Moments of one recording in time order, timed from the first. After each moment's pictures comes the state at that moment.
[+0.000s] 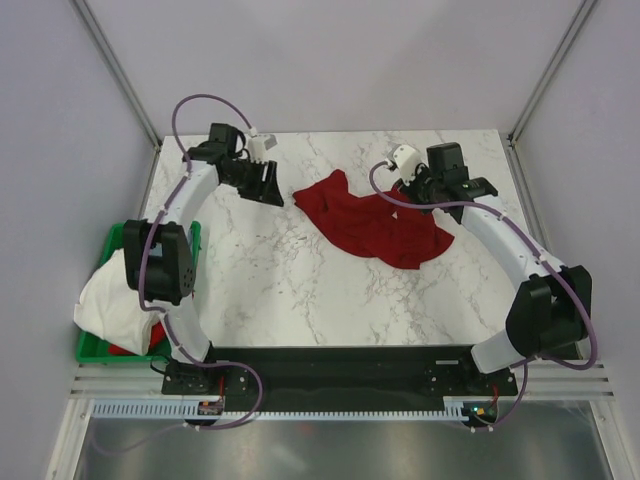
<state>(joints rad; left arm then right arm) -0.11 1.84 1.61 -0.79 0.61 0.15 0.27 1.51 1.28 -0.54 -0.14 -0.58</state>
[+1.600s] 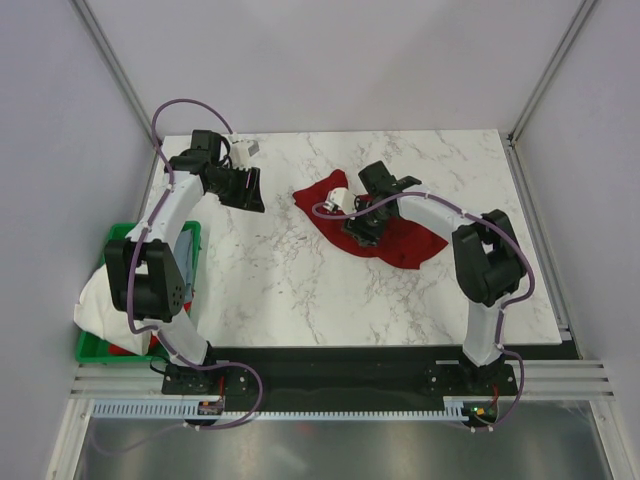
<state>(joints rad) -0.09 1.72 1.50 -0.81 0.46 0.18 0.49 1.94 1.45 -0.67 -0.30 -0.75</state>
